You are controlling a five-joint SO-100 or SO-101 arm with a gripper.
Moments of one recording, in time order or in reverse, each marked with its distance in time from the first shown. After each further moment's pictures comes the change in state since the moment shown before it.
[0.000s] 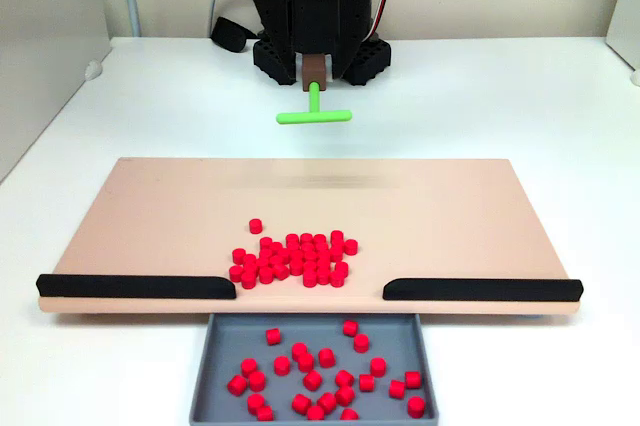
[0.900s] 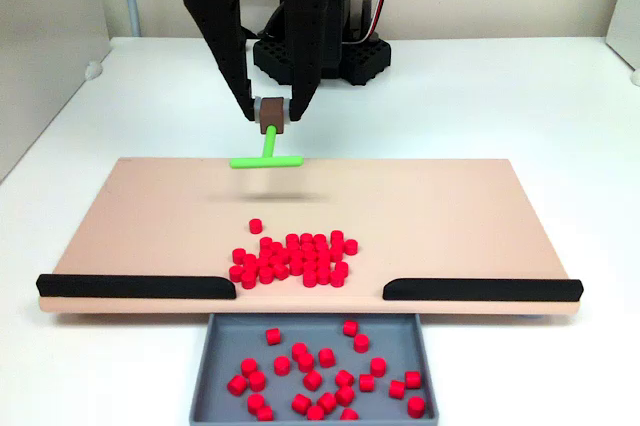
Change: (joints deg) arm 6.9 -2.4 7.3 -11.3 -5.9
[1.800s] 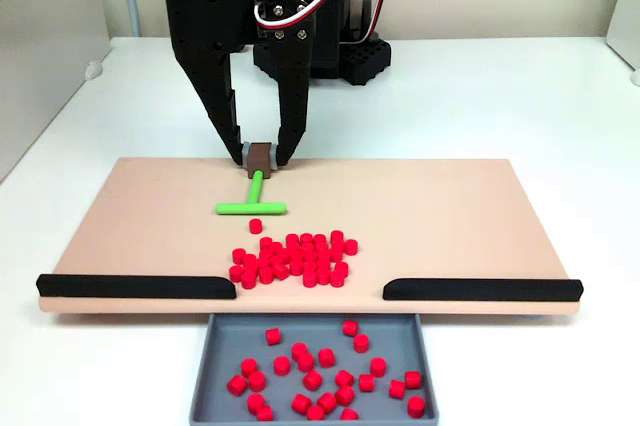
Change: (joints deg) arm 2.0 -2.7 8.6 -12.1 -0.9
